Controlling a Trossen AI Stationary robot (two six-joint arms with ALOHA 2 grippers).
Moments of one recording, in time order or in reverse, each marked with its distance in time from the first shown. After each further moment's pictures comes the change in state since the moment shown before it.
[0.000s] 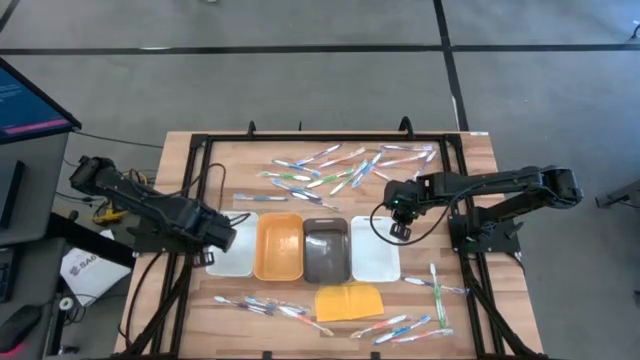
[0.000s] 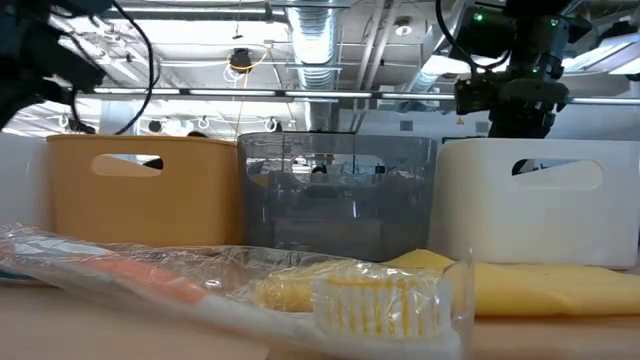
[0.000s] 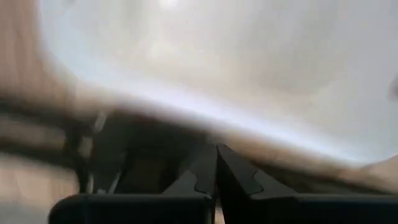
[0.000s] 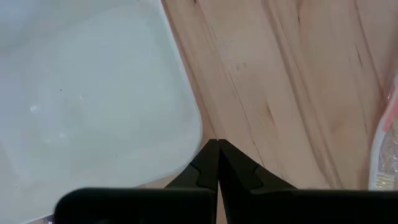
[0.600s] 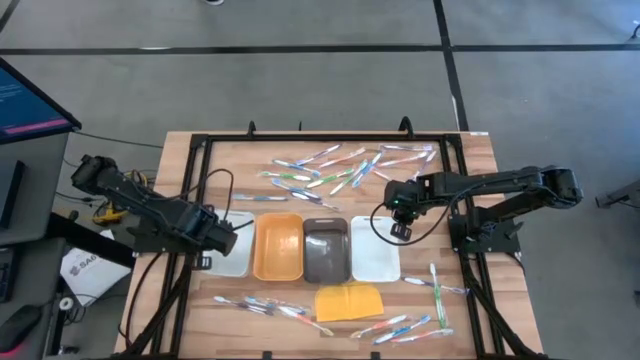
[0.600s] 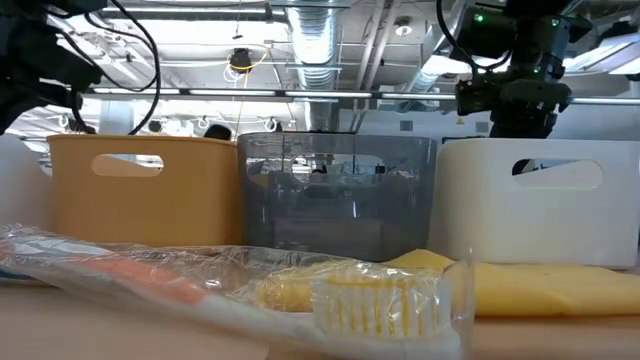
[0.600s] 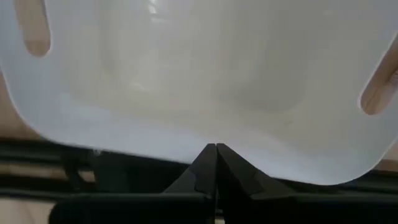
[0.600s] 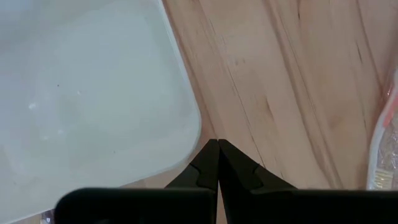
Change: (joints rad) left arm -0.027 0.014 -0.014 0.021 -0.007 0.136; right arm 0.000 0.000 0.001 -0.012 0.000 -0.003
